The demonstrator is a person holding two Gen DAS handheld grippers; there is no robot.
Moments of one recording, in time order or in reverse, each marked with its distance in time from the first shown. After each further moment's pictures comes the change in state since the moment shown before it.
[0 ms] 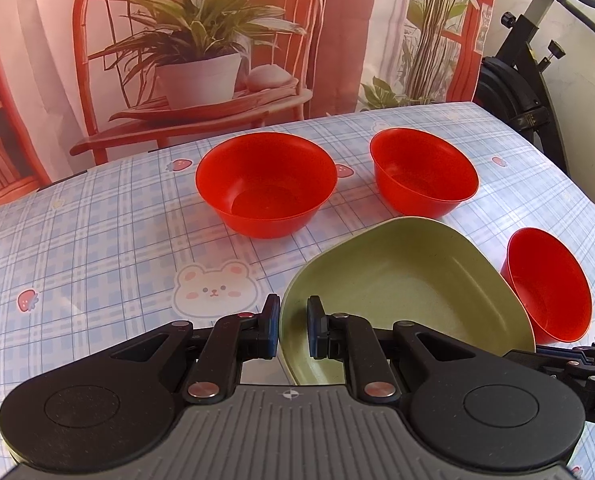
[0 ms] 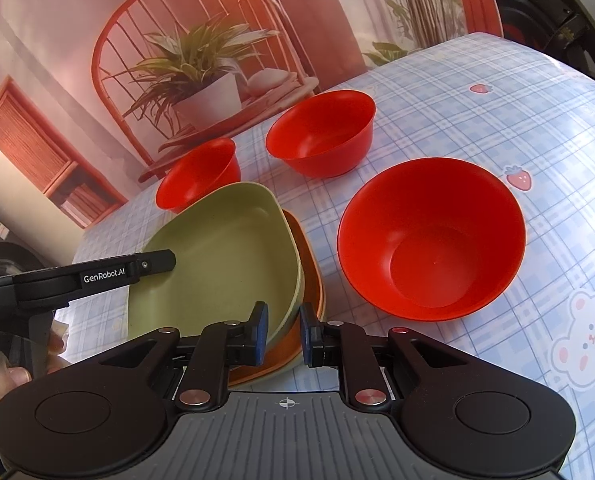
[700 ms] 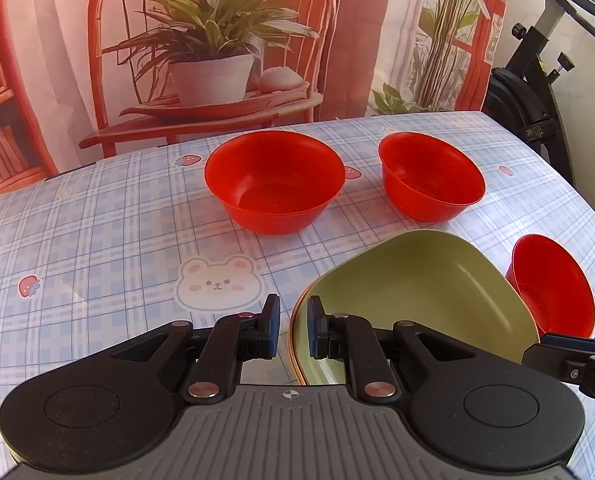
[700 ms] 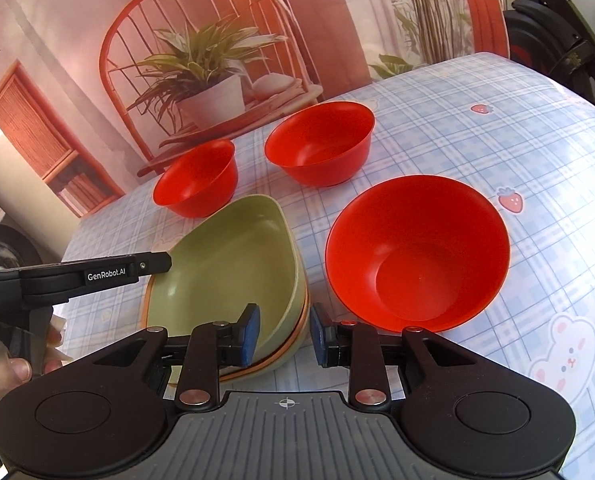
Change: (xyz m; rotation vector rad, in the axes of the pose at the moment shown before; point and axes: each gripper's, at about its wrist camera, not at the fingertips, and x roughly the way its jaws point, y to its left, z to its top) left arm -0.002 0.003 -0.006 -0.047 -0.026 0.013; right arm -0.011 -0.002 0.001 -0.081 -0.041 -0.039
